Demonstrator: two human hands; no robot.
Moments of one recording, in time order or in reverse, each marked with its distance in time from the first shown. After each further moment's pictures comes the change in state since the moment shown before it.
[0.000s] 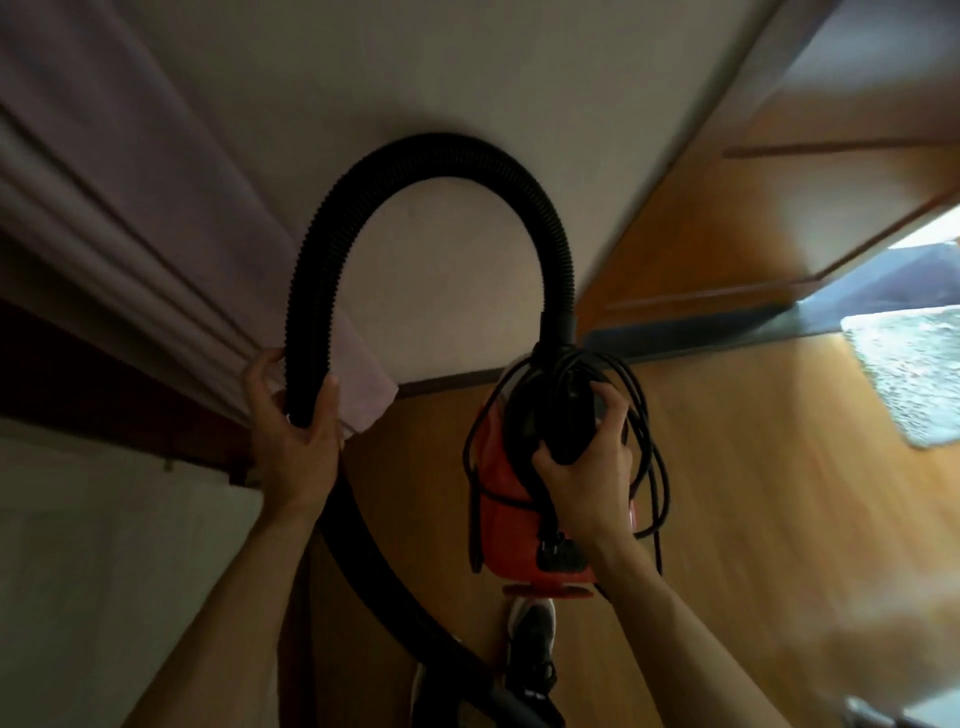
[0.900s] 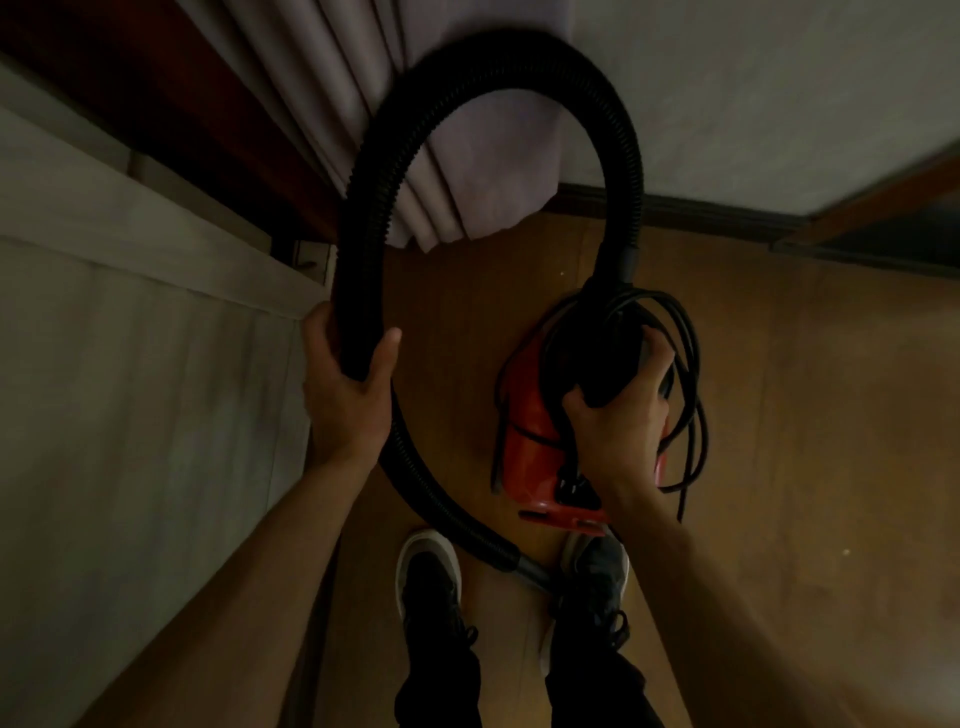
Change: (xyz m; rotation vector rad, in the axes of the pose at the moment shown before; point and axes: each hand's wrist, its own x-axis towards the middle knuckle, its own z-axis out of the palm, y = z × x) left_hand -0.034 -0.367 -0.038 0.205 0.206 -0.405; right_hand -0.010 0.231 0.291 -0.132 -0.330 0.129
